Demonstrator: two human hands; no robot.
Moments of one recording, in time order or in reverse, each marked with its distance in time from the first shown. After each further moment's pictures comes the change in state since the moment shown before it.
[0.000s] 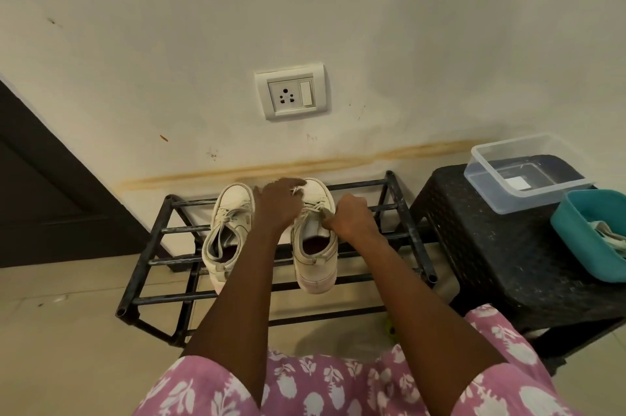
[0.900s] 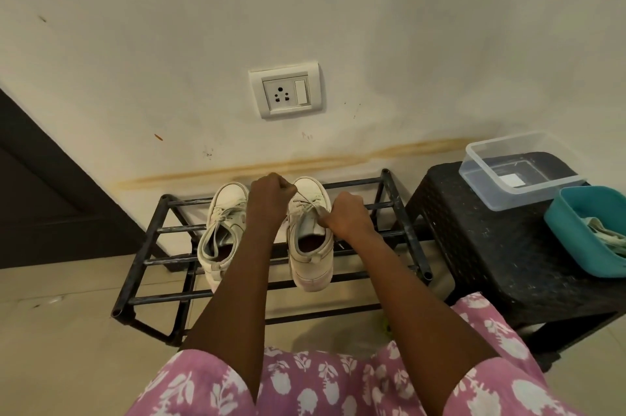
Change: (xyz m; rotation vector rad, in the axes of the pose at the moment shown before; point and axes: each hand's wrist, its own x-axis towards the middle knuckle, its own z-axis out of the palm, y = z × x) left_hand -0.002 0.000 -0.003 -0.133 0.155 -0.077; right_hand 0.000 0.002 0.001 0.051 0.003 -0.005
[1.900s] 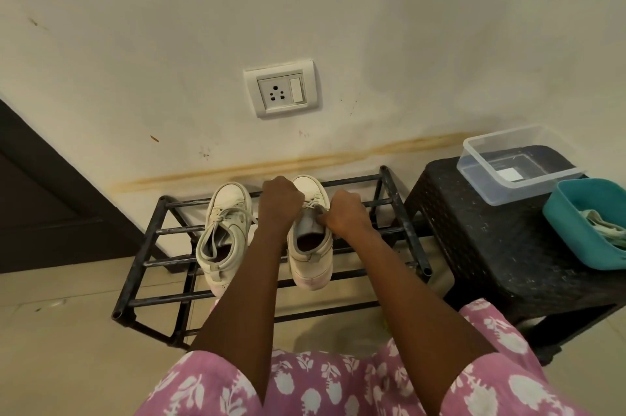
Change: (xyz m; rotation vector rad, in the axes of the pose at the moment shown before) left_hand -0.007 0.019 0.003 0.131 -0.161 0.101; right_hand 0.004 0.002 0.001 -0.047 0.001 0.012
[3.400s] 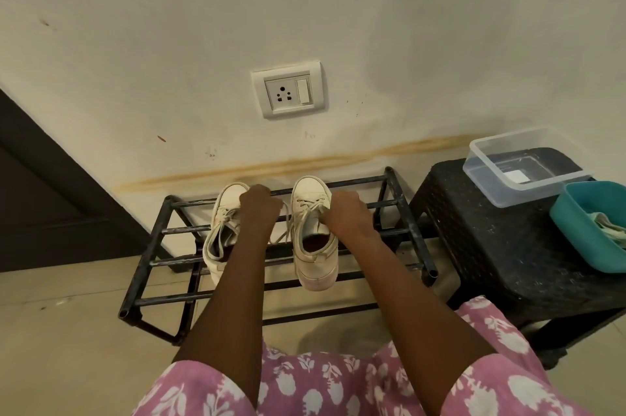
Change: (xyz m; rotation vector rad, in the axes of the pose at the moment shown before) left_hand -0.002 -0.034 -0.013 -0.165 0.062 -0.361; right_hand -0.005 -0.011 0.006 -0.205 0.063 -0.066
